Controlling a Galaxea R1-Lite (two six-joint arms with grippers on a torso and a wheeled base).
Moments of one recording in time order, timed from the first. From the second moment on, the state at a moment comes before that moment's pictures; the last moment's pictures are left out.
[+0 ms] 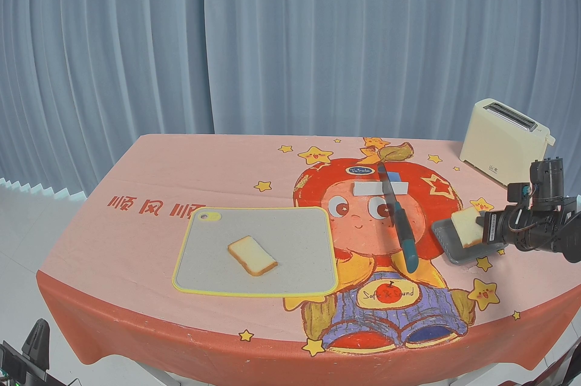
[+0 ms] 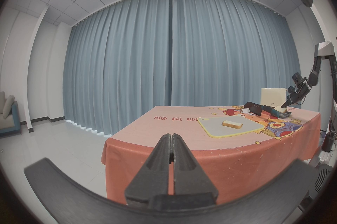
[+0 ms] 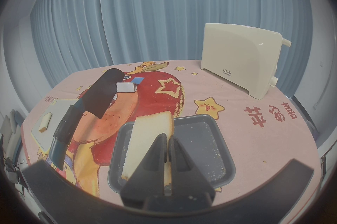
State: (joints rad) left arm 0.00 0.02 -0.02 0.00 0.03 -0.01; right arm 0.09 1.66 -0.56 -0.44 -0.02 0.09
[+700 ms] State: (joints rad) left arm 0.00 0.02 -0.02 0.00 0.03 -0.01; right arm 0.07 1.68 -0.56 -0.43 -0.02 0.07
